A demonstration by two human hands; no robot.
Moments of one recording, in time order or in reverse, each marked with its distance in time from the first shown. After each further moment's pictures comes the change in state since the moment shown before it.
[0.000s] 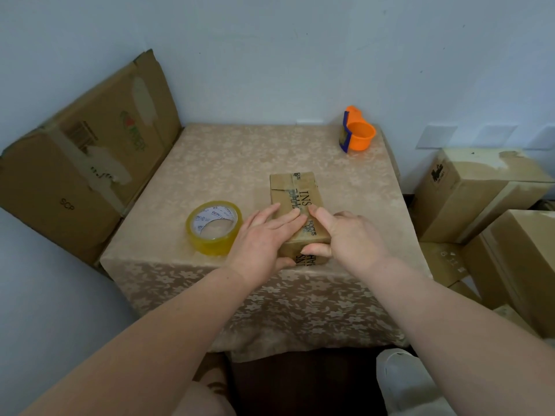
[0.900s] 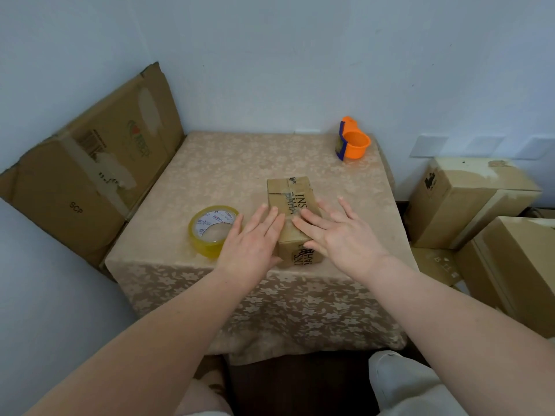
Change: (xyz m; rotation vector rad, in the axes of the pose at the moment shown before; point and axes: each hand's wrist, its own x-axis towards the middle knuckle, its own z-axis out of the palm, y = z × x) left_hand -0.013 0.007 -0.017 0.221 -0.089 -0.110; right_hand -0.004 0.006 0.007 -0.309 0.368 -0.343
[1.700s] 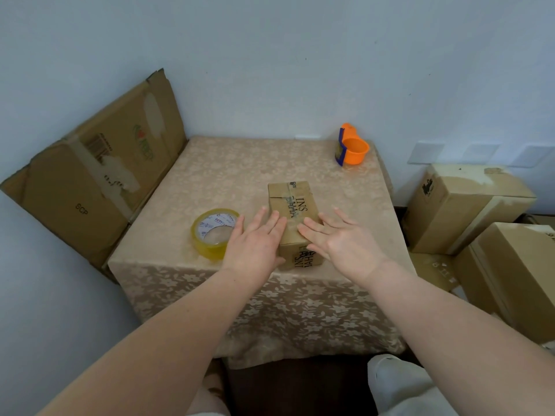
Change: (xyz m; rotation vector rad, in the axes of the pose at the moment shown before) left_hand 0.003 0.008 -0.009 -0.054 0.013 -0.071; right_hand -0.003 0.000 -0.005 0.022 0.038 -0.015
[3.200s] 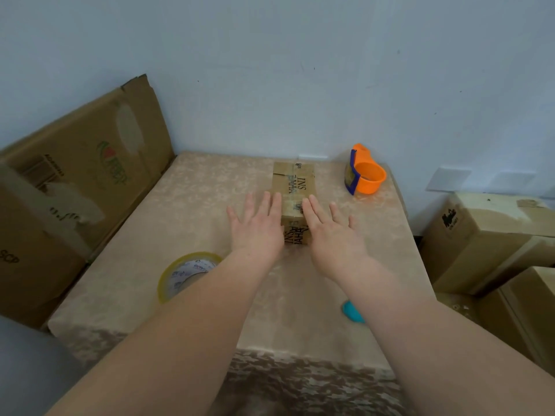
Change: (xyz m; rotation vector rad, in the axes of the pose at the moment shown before) left_hand 0.147 -0.022 0.019 -0.100 -0.018 -0.261; right_hand 0.110 0.043 0.049 0.251 -0.464 0.501
